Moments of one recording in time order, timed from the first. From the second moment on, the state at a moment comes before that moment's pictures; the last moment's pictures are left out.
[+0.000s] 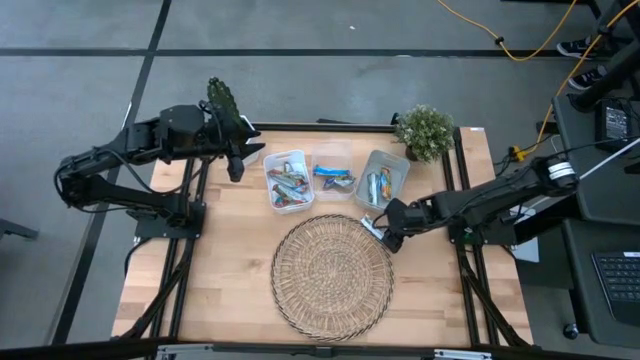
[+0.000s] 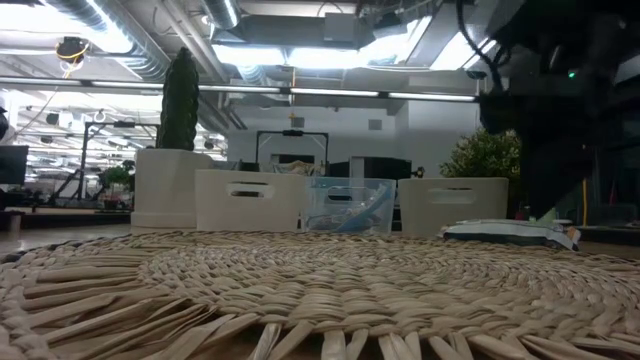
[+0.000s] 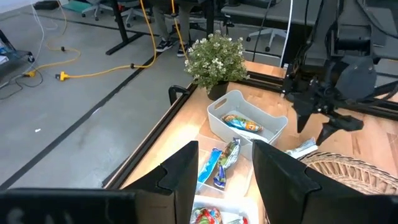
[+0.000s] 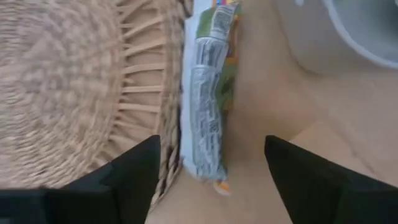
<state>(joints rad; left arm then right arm) 0.22 0.96 1.33 -0.76 -0.20 -0.10 0.21 1.25 0.61 -0.52 0.08 0.94</state>
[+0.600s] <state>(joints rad) 0.22 0.98 1.33 -0.76 -0.19 -0.11 0.16 1.44 0.62 -0.47 0.06 0.92</state>
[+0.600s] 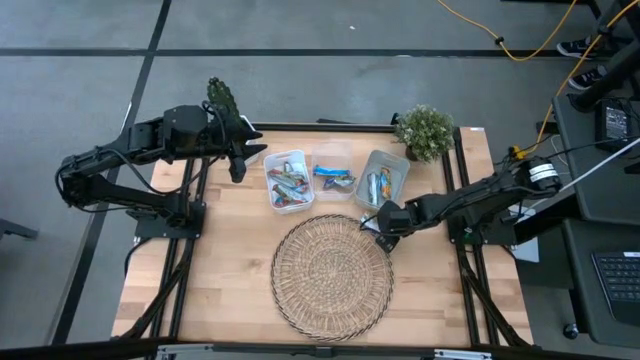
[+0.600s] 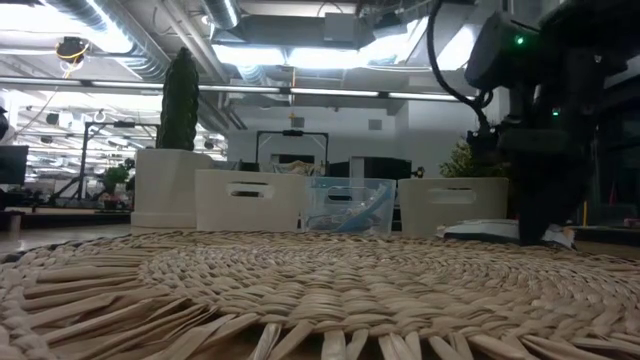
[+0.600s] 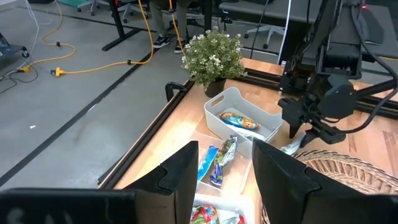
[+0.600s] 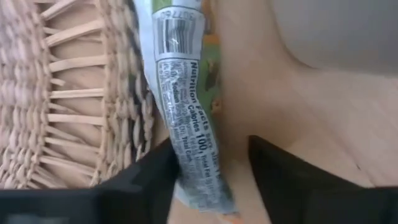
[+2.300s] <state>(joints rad) 0.22 0.98 1.33 -0.76 -0.08 -0.02 -0.24 0.95 1.55 -1.00 0.23 0.29</state>
